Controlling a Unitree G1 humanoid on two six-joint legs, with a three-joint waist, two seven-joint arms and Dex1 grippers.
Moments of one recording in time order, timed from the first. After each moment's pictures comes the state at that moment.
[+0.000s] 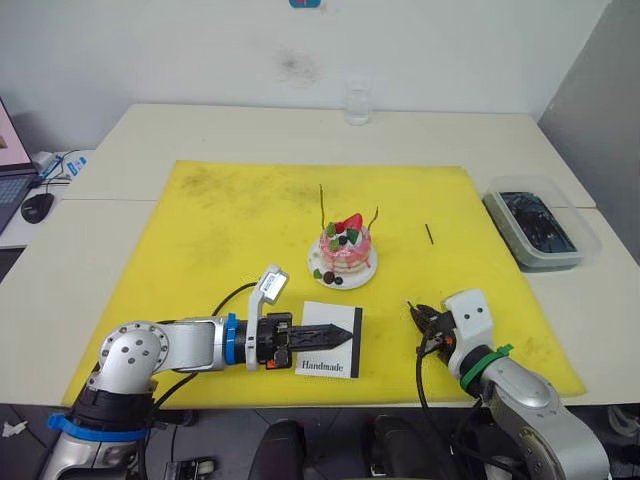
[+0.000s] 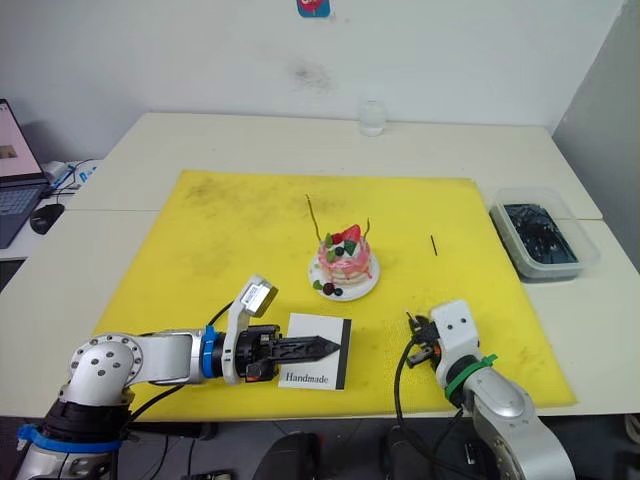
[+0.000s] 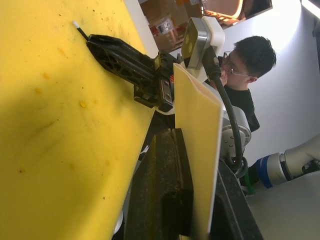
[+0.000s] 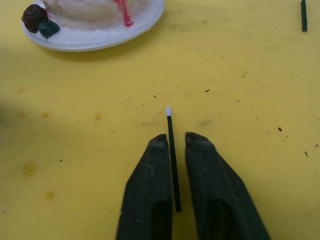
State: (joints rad) left arm -0.27 0.64 0.00 -0.22 -1.61 1.29 -0.41; right arm 0.17 -0.33 0.10 -0.70 0.21 0.71 0.27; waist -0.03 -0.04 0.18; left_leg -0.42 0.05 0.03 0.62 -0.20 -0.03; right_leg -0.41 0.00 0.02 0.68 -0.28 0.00
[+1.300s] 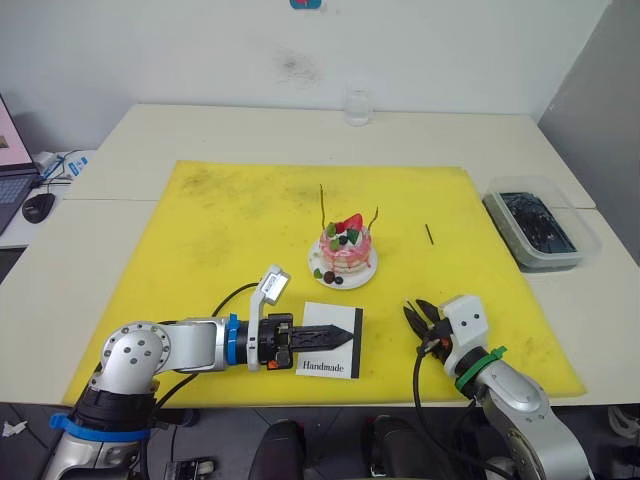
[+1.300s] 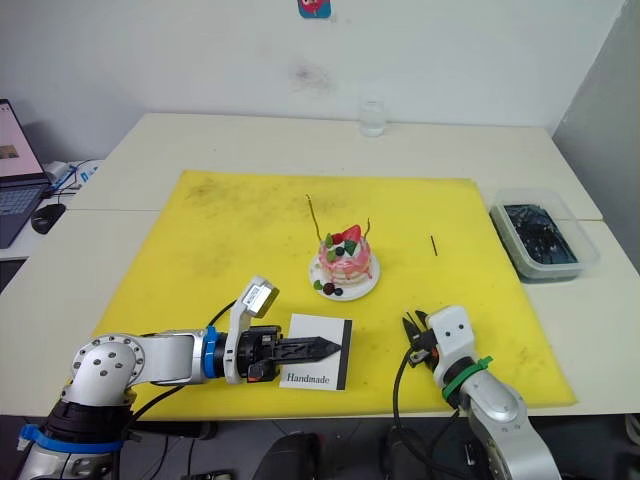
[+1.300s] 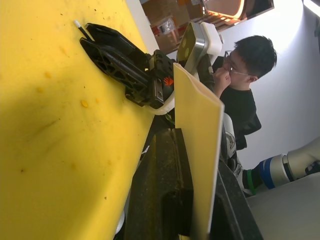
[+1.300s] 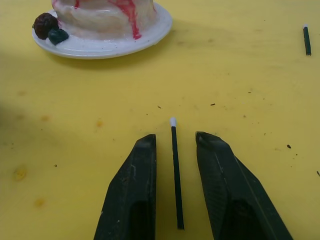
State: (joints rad) left arm -0.27 0.63 0.00 -0.22 -1.59 1.30 -0.41; right arm 0.20 -0.30 0.13 -0.54 0.14 0.44 0.30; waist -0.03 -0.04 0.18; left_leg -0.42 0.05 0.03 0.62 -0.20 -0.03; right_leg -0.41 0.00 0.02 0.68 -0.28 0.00
